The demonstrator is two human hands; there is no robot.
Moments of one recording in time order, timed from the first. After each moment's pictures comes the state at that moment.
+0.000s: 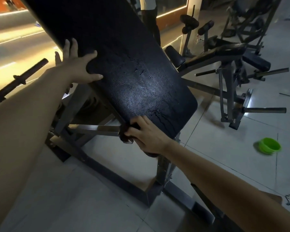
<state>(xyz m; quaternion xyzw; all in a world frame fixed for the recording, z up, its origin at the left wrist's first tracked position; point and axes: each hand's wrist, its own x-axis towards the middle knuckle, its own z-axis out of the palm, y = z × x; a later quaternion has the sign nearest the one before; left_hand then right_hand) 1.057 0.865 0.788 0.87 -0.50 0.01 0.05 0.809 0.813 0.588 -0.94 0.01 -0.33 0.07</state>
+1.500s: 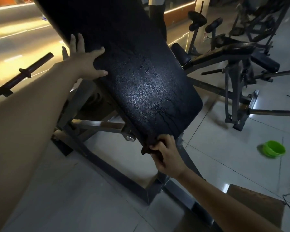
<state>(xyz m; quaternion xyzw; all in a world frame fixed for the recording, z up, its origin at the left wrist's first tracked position) 1.054 0.860 0.788 0.87 -0.49 0.01 0.04 0.755 0.839 0.518 -0.87 0.15 -0.42 0.18</state>
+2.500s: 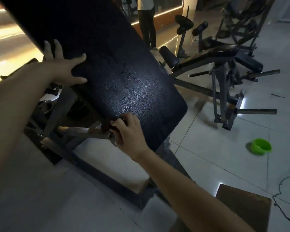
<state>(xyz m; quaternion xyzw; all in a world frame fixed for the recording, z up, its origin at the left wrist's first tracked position) 1.052 0.848 0.795 0.88 -0.48 -0.02 -0.02 0.841 0.830 0.586 -0.84 0.17 -0.49 0.16</state>
